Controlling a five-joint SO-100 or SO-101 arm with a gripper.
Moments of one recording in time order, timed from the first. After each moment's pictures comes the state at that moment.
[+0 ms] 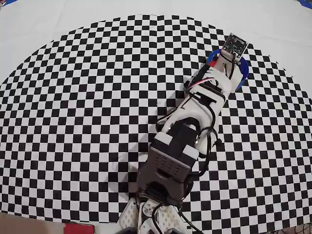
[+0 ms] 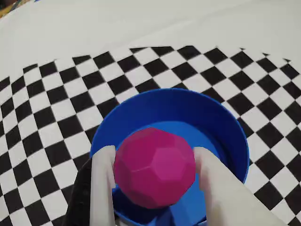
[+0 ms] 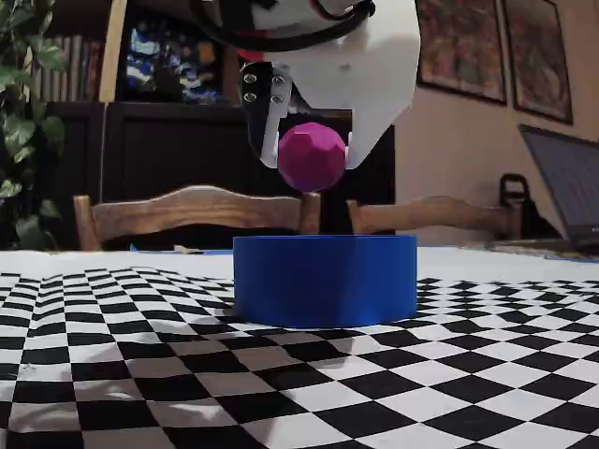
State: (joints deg) arm 30.8 79.2 110.3 -4.0 -88.4
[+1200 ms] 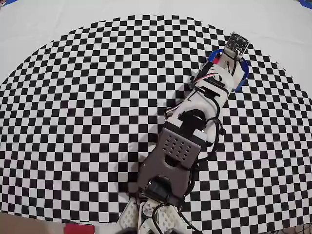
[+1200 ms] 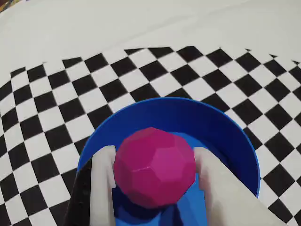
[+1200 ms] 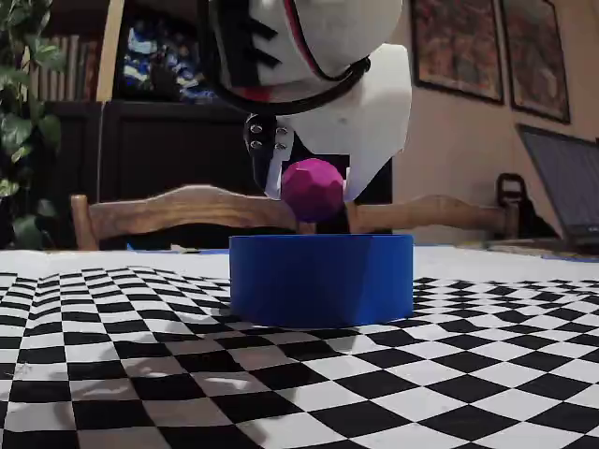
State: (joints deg) arm 31.3 67.2 98.6 -4.0 -88.4
